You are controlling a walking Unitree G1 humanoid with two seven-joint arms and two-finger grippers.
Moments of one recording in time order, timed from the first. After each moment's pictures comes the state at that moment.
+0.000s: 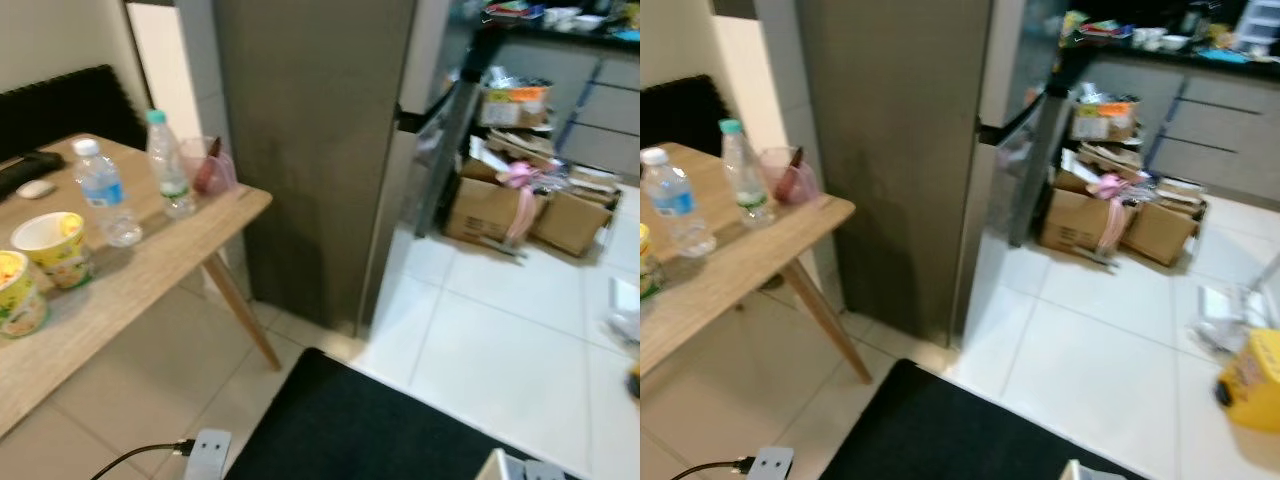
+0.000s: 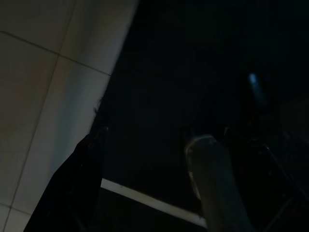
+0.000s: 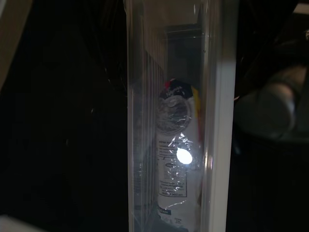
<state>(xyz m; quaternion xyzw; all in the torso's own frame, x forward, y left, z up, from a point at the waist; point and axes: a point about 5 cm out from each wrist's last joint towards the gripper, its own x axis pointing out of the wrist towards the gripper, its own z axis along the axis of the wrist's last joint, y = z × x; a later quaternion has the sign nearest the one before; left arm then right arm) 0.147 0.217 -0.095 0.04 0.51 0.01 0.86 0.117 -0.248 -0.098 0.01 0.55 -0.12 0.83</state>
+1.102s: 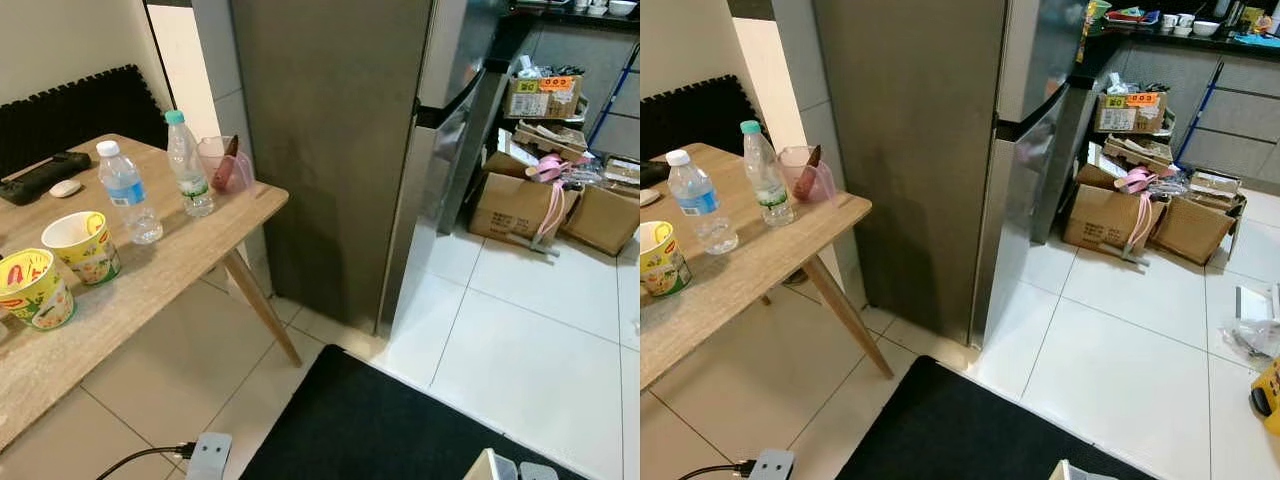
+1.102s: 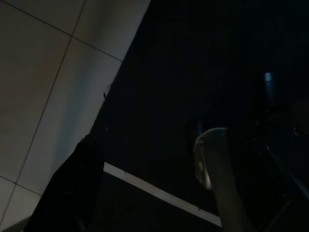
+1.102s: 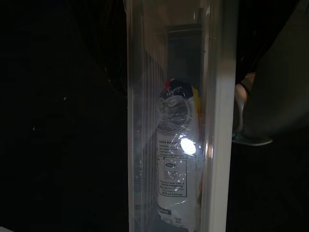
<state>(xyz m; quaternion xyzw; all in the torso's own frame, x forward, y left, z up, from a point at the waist) 0.149 0.216 -0.094 0.04 0.51 0.01 0.86 0.123 -0.243 -0.097 0.03 0.53 -0.10 0.84</state>
